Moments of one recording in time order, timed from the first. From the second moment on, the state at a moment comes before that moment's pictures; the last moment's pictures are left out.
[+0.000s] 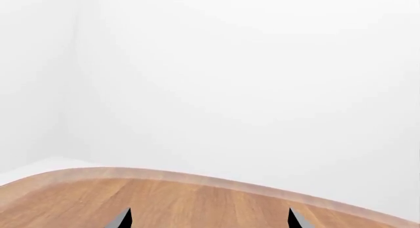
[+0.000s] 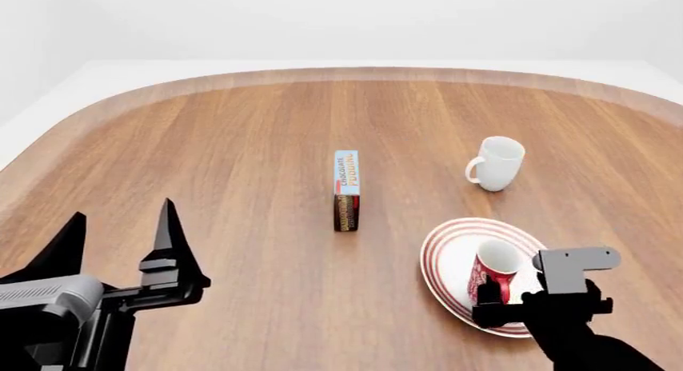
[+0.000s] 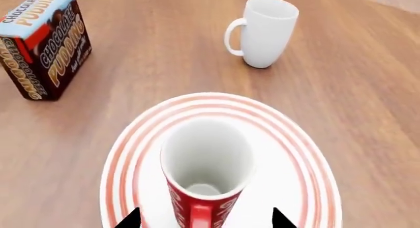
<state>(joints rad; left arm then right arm) 0.10 -0.38 -0.05 0.80 -0.56 -0.29 -0.37 0.27 0.51 -0.08 -0.04 0.47 0.73 0.09</state>
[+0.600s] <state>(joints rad) 0.09 -0.40 -0.06 0.82 -0.58 -0.30 -0.39 0.04 0.59 0.15 -0.64 0.65 0.87 0.23</state>
